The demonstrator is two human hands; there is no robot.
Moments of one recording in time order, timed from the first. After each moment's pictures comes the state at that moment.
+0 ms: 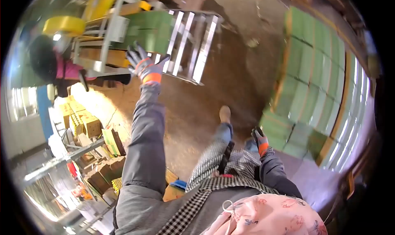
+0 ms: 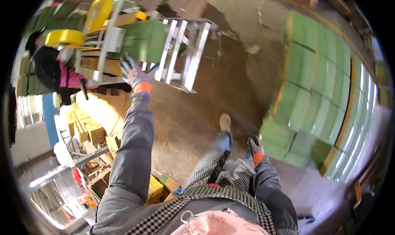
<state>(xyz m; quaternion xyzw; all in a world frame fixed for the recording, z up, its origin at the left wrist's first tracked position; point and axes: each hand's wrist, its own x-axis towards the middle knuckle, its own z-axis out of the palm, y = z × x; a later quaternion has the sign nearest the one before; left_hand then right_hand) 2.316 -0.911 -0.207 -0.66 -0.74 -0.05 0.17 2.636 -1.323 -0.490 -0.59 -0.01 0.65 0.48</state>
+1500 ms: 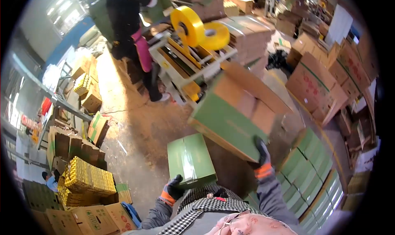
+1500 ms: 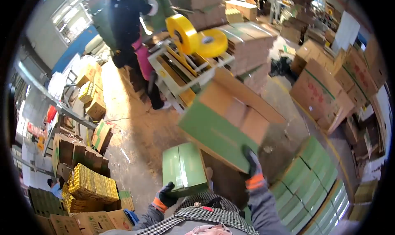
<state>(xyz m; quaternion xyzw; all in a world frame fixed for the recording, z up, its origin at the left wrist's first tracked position) 2.221 -1.278 -0.189 0.18 -0.38 -0.58 -0.70 2.508 -1.034 -0.136 -0.35 -0.14 0.79 0.48</state>
